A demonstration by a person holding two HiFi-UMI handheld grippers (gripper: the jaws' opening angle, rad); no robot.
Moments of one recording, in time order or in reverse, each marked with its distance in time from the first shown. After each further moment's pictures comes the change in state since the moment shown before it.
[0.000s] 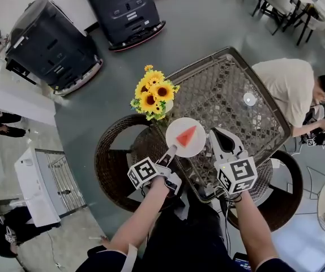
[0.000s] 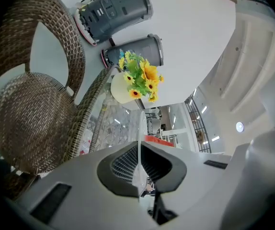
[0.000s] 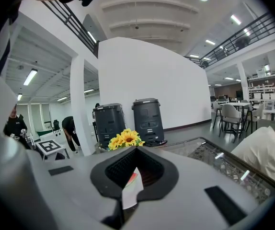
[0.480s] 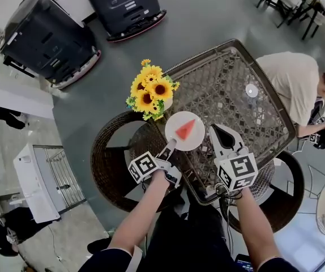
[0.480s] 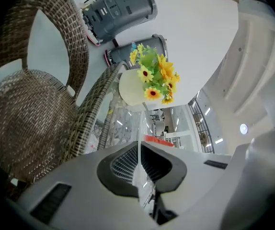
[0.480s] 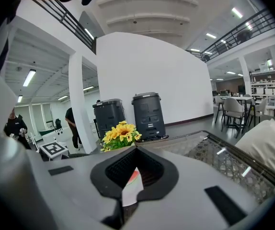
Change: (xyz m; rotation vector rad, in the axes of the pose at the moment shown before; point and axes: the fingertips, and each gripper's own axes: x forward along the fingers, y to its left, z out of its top) left arm 0.039 0.034 0.017 -0.017 -0.024 0.032; right arm 0.036 -0.022 -0.024 0.021 0.054 0.027
